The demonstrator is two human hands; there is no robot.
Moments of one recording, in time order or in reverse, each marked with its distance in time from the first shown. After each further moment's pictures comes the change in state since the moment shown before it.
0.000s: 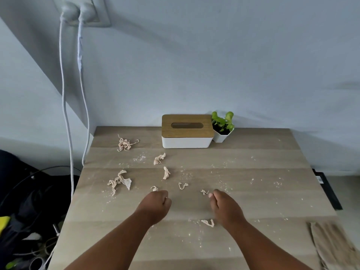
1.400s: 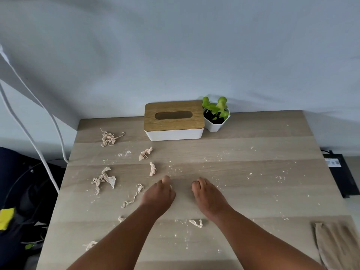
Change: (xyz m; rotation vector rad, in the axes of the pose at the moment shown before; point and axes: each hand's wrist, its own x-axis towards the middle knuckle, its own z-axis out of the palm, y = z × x) left_hand 0.059 0.046 0.053 0.300 0.071 -0.021; right_hand 0.056 0.016 0.008 -0.344 -0.052 -0.474
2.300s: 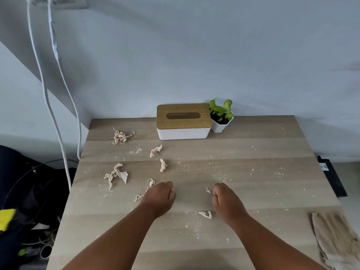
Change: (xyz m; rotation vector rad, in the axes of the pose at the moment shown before) left_hand -0.041 -0.038 -0.025 -0.258 -0.065 0.093; right_hand -0.052 -0.012 -0.004 0.328 0.038 0.375
